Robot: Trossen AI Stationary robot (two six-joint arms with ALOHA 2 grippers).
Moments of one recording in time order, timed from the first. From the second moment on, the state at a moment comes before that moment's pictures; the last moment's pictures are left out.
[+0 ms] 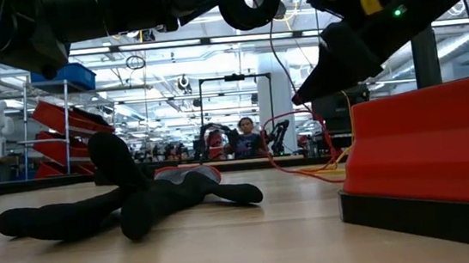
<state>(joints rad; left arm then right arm) -0.30 1.80 0.65 1.50 -0.52 0.53 0.42 1.62 0.78 0.02 0.86 0.41</state>
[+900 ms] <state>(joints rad) -0.30 1.80 0.65 1.48 -0.52 0.53 0.46 1.54 0.78 -0.10 0.82 0.51</state>
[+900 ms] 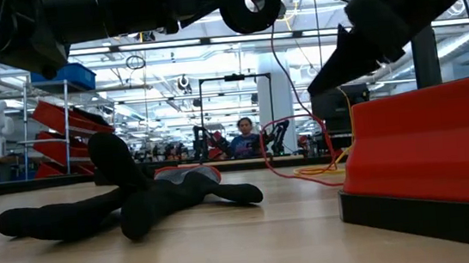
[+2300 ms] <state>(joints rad) -0.28 1.80 0.65 1.46 -0.50 0.50 0.36 1.79 0.81 0.40 0.76 0.32</state>
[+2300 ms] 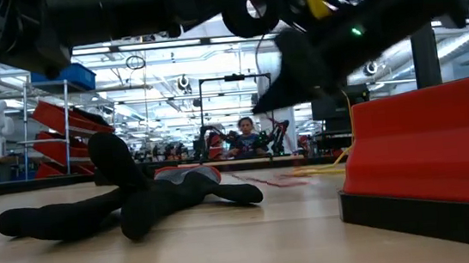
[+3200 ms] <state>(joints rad) -0.24 1.80 0.65 1.29 -0.56 0.54 0.42 1.73 0.98 0.36 0.86 0.19</state>
